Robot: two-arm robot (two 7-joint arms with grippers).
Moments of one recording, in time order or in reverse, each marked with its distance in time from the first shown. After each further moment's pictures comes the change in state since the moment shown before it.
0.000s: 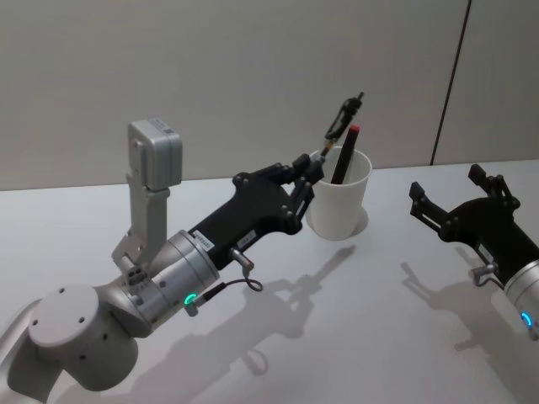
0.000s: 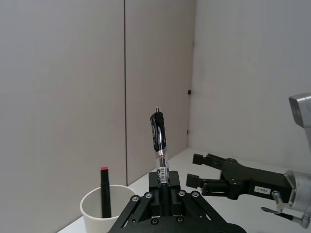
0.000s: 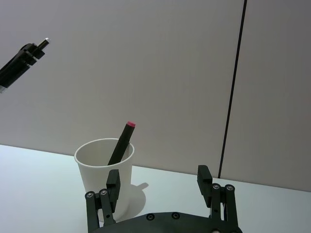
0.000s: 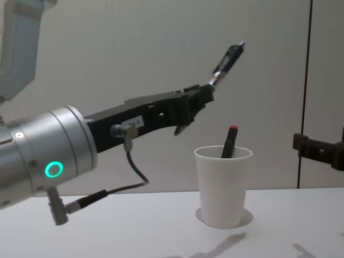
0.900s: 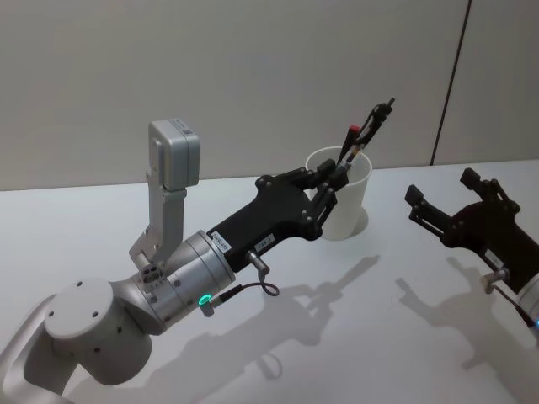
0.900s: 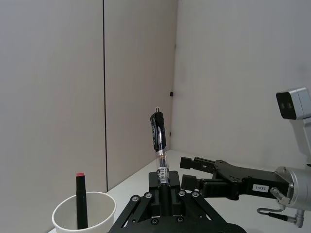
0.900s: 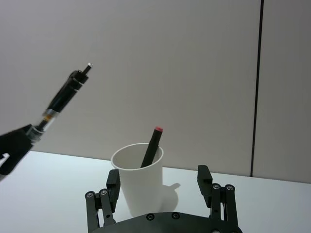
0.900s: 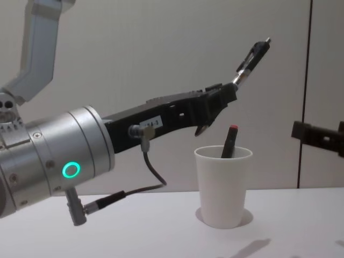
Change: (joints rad) left arm -0.027 -0.024 0.019 0.032 -0.011 0.008 -0.073; right arm -0.042 0.043 0.029 -0.064 0.155 0.019 0.100
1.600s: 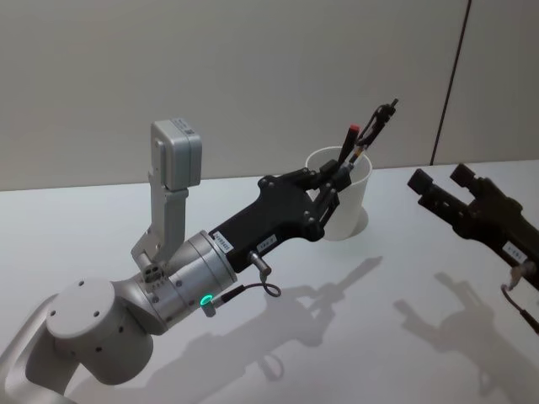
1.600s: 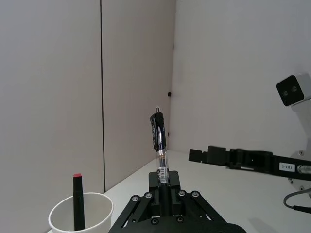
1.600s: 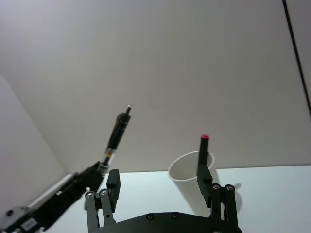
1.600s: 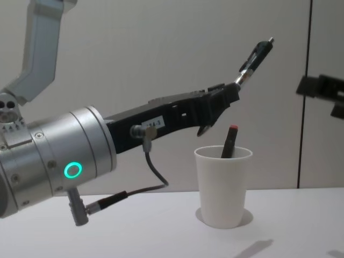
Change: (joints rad) left arm -0.003 -0.003 0.002 0.003 -0.001 0.001 -0.008; right arm -0.047 0.049 0.053 -0.104 0.388 0.098 0.104
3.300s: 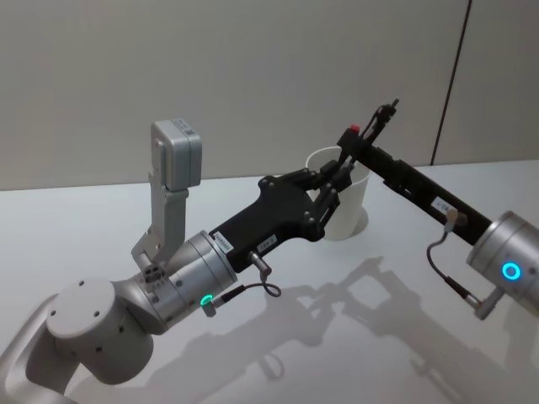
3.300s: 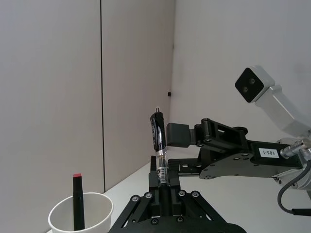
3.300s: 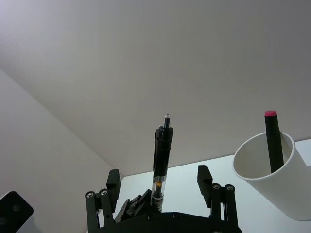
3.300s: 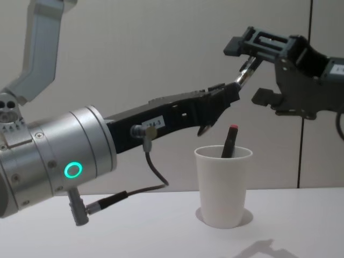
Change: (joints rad) left arm 0.000 0.000 0.000 0.000 0.000 0.000 -0.001; right arm 0.178 -0.124 -0.104 0.019 0.290 0.242 -0.172
